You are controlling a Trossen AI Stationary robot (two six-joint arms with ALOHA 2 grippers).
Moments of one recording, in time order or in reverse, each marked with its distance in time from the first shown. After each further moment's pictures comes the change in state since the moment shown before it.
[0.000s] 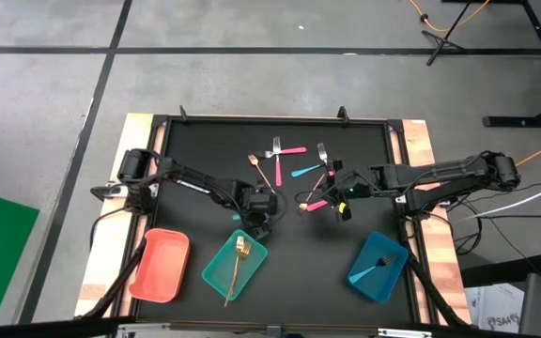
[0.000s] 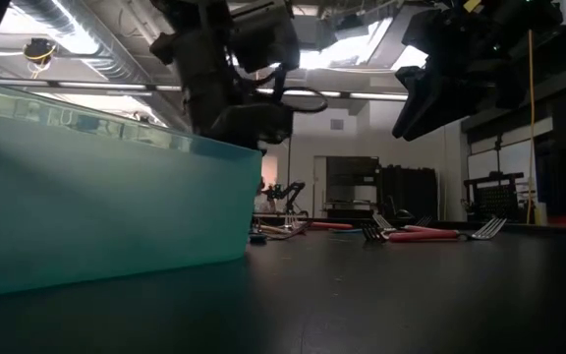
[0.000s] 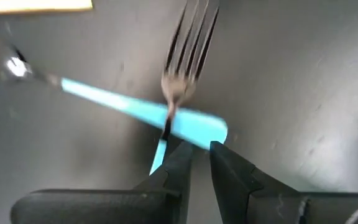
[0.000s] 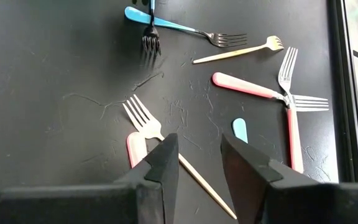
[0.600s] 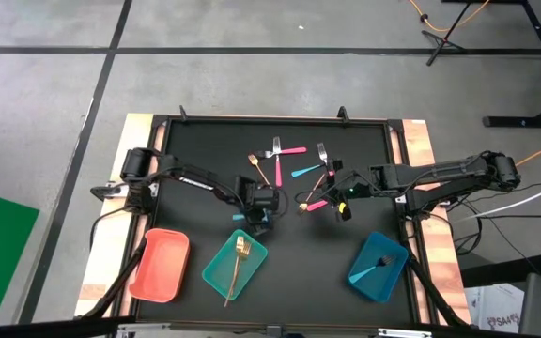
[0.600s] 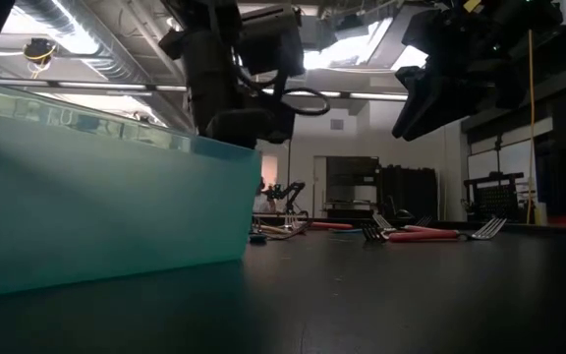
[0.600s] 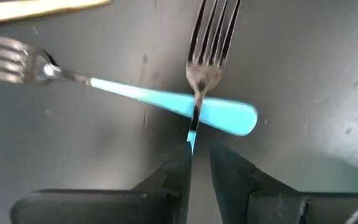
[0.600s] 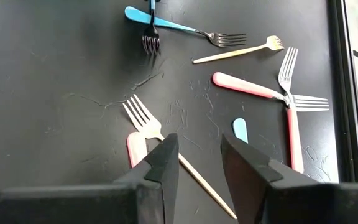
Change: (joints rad) left arm 0.019 0.022 0.048 -0.130 -0.011 0.116; right arm 0.000 0.000 0.000 0.000 0.000 0.000
